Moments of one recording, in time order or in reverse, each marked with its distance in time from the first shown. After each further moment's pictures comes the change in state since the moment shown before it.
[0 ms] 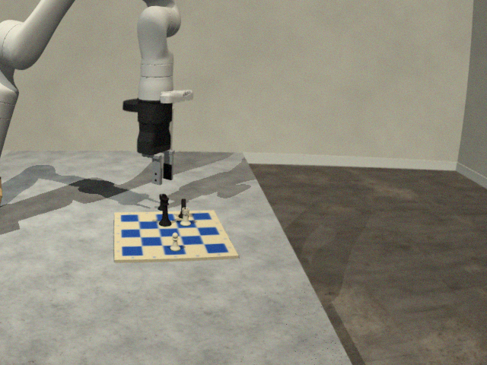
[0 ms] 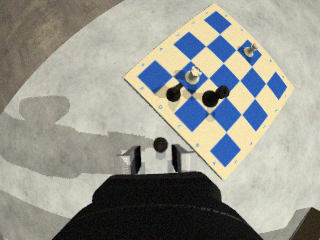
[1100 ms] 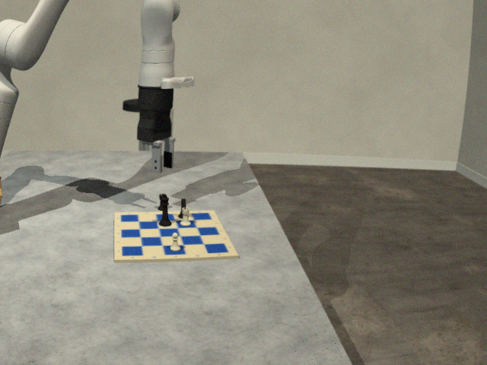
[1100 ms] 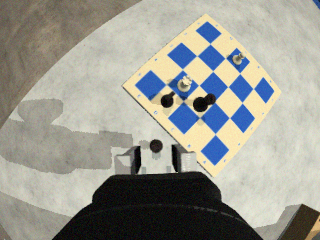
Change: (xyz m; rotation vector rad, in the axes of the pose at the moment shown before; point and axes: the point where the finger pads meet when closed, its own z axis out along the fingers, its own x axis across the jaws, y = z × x) arm 0.006 -0.004 -0.029 0.003 0.009 0.011
